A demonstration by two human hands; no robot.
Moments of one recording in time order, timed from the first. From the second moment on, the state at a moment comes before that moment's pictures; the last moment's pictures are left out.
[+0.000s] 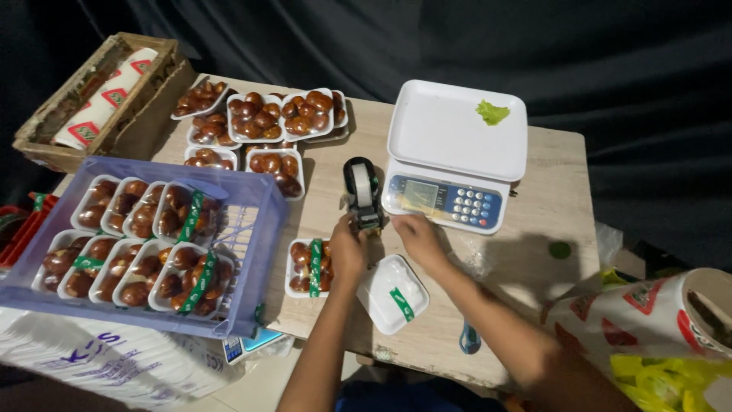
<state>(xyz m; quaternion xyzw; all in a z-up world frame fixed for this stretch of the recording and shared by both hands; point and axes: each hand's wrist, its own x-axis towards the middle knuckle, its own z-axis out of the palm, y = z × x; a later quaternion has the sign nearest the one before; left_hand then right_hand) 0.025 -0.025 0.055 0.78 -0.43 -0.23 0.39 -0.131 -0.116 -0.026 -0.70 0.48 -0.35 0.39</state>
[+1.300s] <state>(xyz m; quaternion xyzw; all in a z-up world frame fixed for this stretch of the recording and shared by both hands) 0.022 -0.062 0.020 0.69 -0.16 -0.50 0.50 -0.125 -0.031 0.024 -0.49 0.56 -0.24 0.62</state>
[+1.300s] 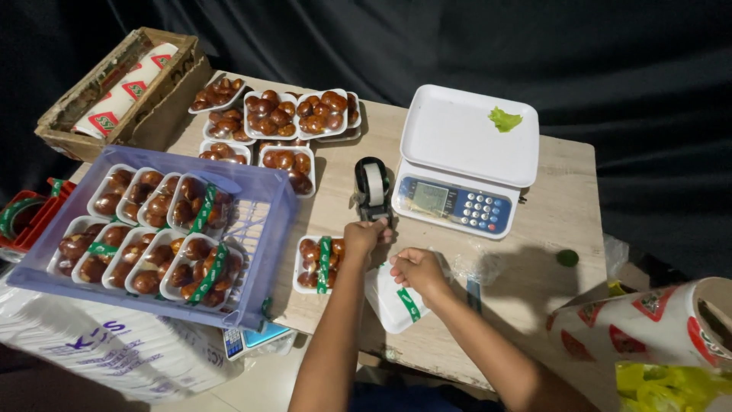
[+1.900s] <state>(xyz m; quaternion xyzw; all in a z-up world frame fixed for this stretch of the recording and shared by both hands) 0.020 -0.042 0.081 0.88 -0.32 -0.29 0.20 -0.125 -0.036 -0.001 -0.54 0.56 -0.23 0.59</state>
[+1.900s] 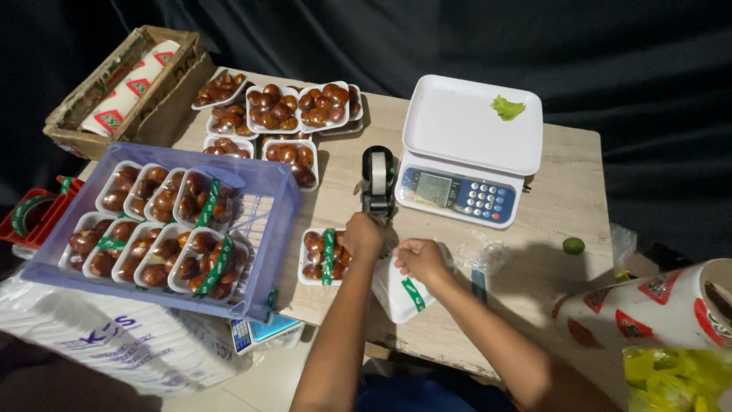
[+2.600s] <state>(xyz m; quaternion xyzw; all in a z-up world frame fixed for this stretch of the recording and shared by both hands) -0.003 0.051 -0.024 0.70 -0.55 -0.09 0.44 -0.167 0.074 0.000 -0.50 0.60 -0.30 0.55</state>
